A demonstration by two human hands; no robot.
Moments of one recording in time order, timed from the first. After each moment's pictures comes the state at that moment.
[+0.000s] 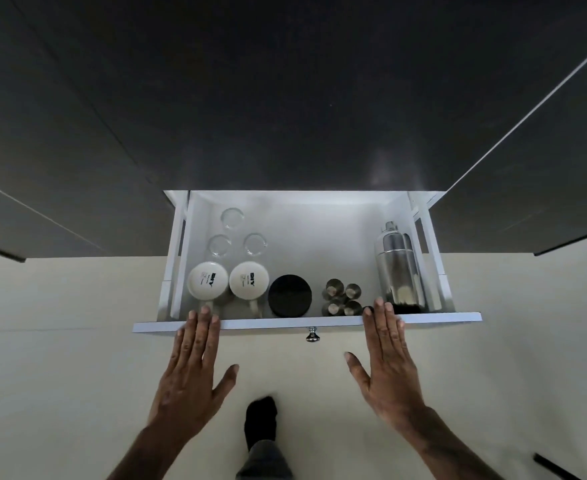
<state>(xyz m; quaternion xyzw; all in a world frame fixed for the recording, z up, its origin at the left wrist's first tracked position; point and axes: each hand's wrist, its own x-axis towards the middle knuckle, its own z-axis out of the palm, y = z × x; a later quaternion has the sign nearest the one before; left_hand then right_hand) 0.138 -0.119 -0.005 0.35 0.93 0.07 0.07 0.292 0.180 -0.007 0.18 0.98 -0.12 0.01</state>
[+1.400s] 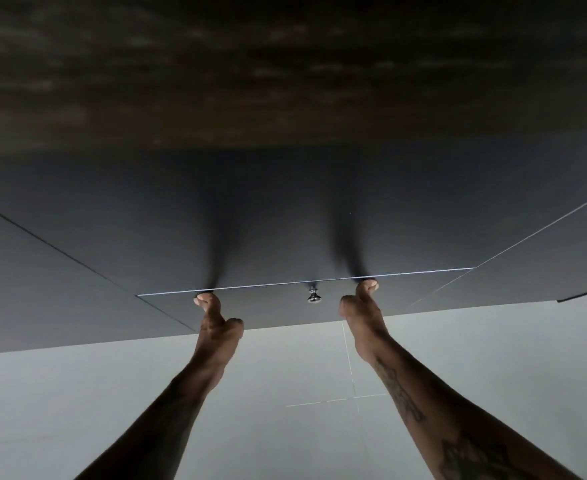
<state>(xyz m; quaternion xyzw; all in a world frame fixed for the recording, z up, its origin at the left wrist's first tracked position) -0.081 0.047 0.014 -0.03 0.83 0.46 0.31 0.012 0.252 0.003 0.47 0.73 -0.49 0.04</state>
